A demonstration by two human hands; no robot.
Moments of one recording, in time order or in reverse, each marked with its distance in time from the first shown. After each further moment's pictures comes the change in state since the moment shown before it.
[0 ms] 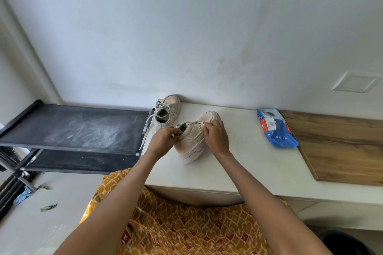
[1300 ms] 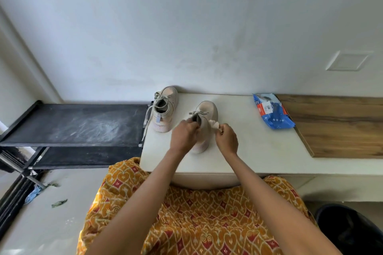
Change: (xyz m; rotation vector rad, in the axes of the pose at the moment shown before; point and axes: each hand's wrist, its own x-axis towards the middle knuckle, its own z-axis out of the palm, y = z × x) left_hand -0.023 0.064 0.035 0.272 0.073 0.158; right_hand -0.059 0.017 -0.005 0.321 0.029 0.500
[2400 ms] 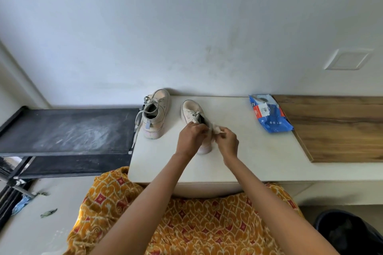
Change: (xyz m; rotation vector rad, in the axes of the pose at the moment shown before) left_hand 0.025 0.029 0.029 -0.202 0.015 0.001; right_hand 0.018 0.011 -0.013 0.291 -0.017 0.139
